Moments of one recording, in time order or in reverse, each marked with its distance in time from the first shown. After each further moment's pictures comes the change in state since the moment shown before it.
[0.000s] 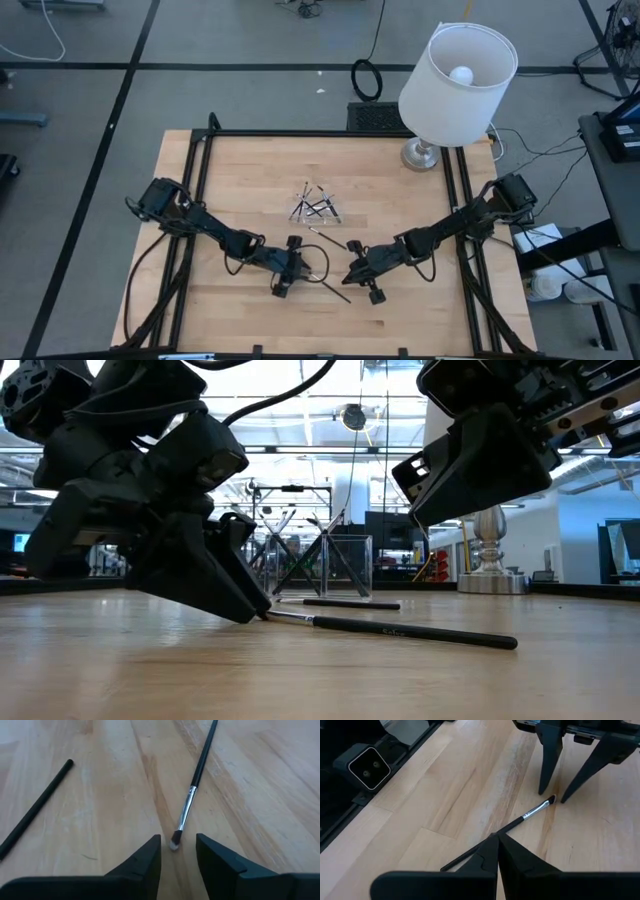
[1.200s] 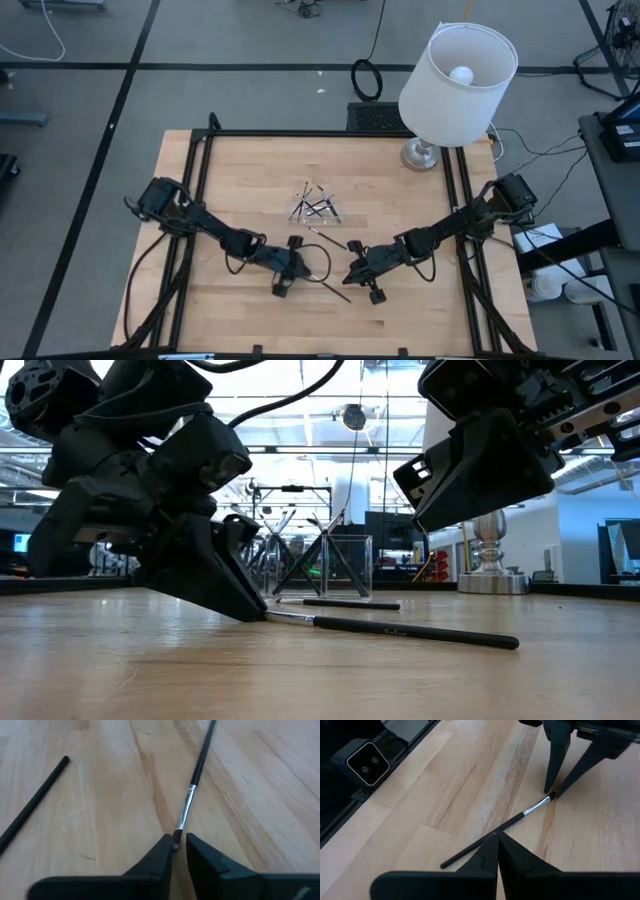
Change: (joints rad) left arm 0.009 0.003 0.000 -0.065 0.052 -0.021; right arm 0.000 0.000 0.000 -0.015 -0.001 0.000
